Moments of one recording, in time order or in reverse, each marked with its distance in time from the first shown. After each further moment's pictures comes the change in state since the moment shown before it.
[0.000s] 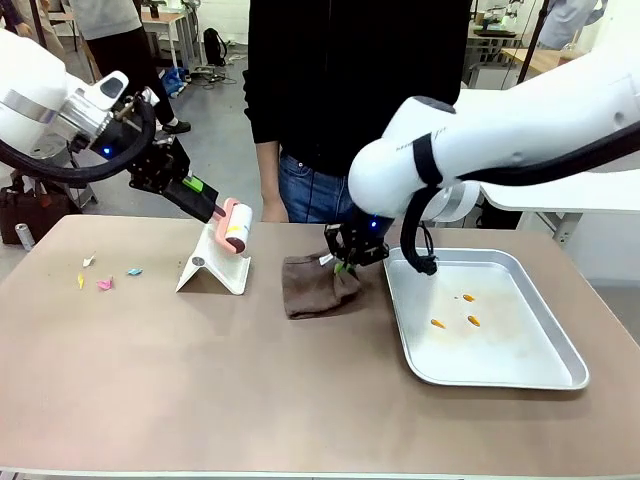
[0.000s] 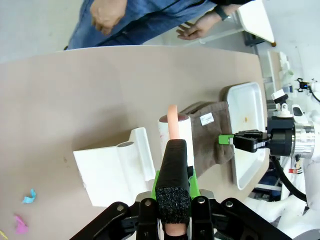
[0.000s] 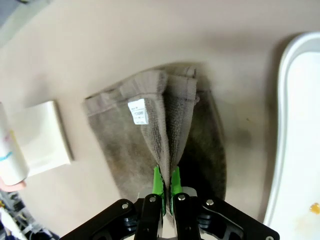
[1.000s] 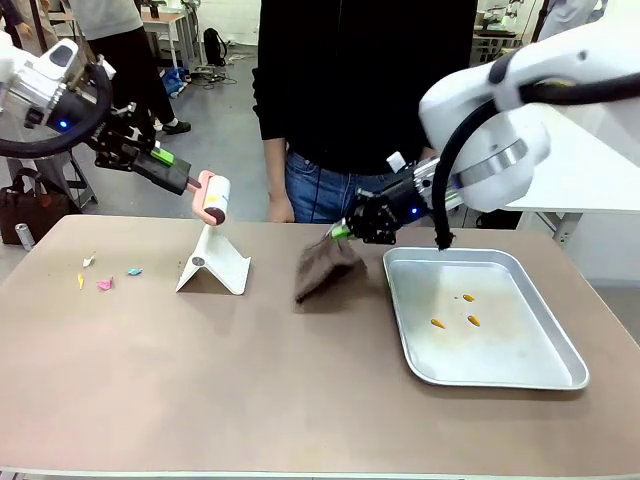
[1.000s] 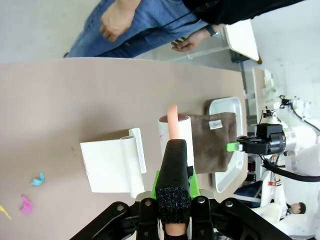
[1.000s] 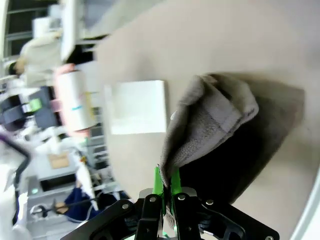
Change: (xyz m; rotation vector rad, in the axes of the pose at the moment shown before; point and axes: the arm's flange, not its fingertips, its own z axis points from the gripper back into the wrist) left arm 0.003 0.013 0.067 -0.065 -0.067 0.095; right arm 0.009 -0.054 0.048 0.612 0.031 0.053
